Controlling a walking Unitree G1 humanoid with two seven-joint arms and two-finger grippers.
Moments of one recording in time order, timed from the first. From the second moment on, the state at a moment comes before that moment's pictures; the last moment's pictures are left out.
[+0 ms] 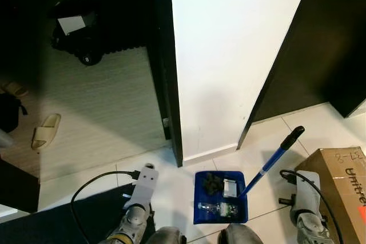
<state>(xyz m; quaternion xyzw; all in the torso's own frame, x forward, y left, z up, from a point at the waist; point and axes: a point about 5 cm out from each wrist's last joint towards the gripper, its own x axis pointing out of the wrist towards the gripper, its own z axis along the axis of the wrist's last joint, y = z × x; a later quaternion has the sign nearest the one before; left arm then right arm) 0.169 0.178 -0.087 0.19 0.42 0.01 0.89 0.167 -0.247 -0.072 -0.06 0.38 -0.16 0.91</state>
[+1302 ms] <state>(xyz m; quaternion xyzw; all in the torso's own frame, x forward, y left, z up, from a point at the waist) 0.171 0.206 -0.084 0.20 0.43 0.01 0.88 0.159 -0.223 -0.083 -0.03 0.40 -0.14 0.91</state>
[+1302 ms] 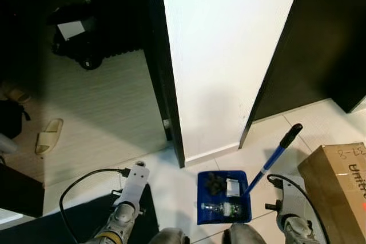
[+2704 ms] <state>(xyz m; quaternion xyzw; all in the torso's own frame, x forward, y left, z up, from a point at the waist) 0.169 0.217 -0.081 0.18 0.41 0.03 0.89 0.121 -0.246 -0.077 -0.07 0.32 -0.21 0.92</state>
